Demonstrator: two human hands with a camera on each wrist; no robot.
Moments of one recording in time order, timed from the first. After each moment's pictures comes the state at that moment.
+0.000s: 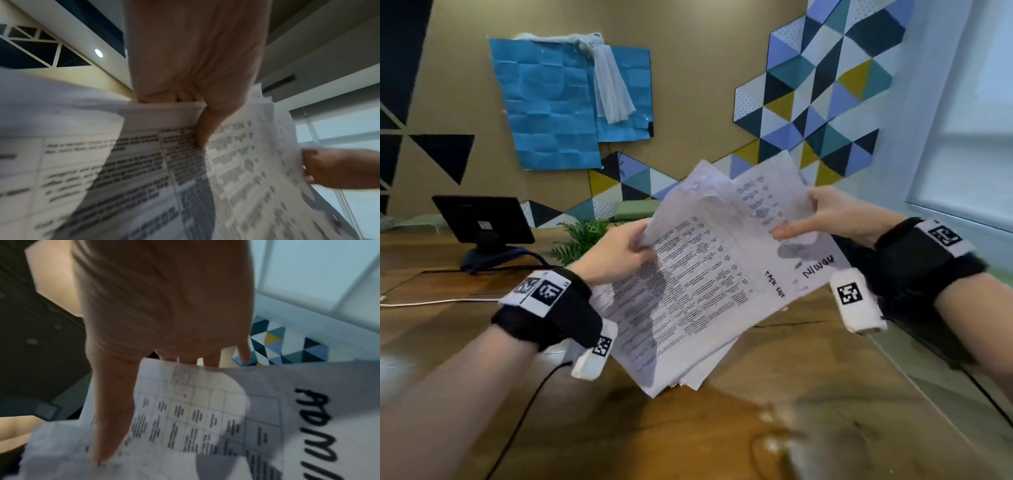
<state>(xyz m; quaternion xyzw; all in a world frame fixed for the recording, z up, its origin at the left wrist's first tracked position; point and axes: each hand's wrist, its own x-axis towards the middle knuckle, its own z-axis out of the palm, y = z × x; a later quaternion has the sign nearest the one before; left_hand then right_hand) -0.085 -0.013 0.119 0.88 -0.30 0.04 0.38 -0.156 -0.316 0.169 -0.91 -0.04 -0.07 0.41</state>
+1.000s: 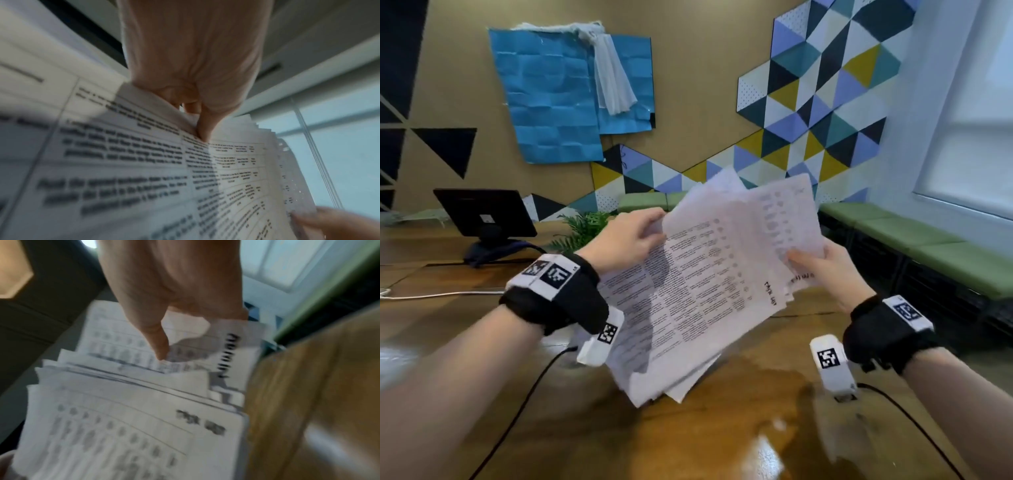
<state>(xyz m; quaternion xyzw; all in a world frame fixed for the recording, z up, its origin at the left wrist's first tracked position) -0.068 -0.020 0.119 0.90 -0.34 0.11 0.27 -0.143 -0.327 0.053 -0.76 0.07 -0.23 0.60</state>
